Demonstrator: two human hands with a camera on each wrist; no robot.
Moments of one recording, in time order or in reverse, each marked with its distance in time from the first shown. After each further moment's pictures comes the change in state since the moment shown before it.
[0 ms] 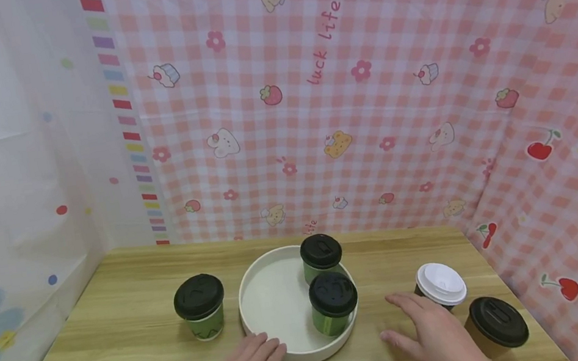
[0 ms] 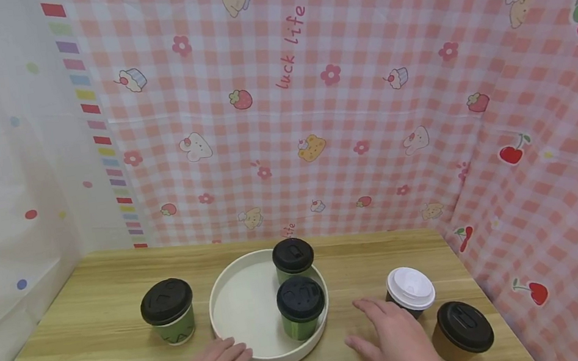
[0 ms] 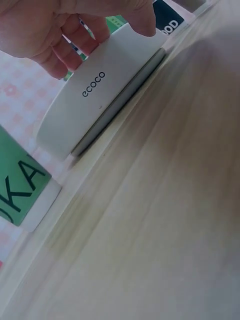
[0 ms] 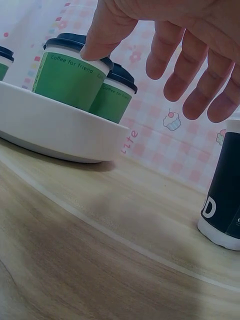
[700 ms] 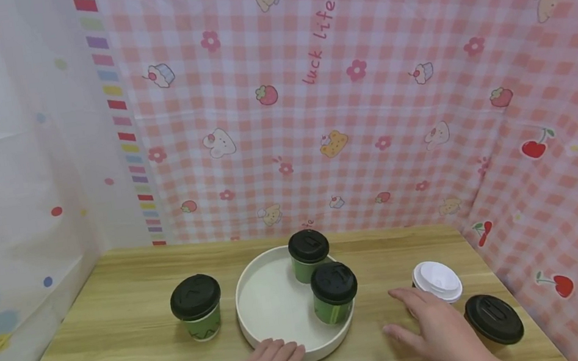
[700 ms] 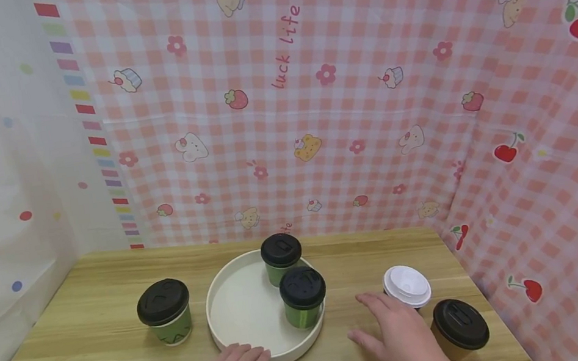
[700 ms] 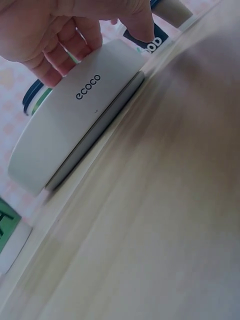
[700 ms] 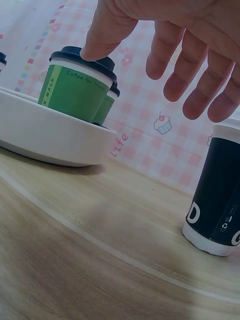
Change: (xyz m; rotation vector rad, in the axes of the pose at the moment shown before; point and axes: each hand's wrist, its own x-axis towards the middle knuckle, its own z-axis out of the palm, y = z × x) left_hand 0.024 0.022 0.013 0.093 0.067 0.079; right_hand -0.001 0.008 -0.007 -0.053 0.091 -0.055
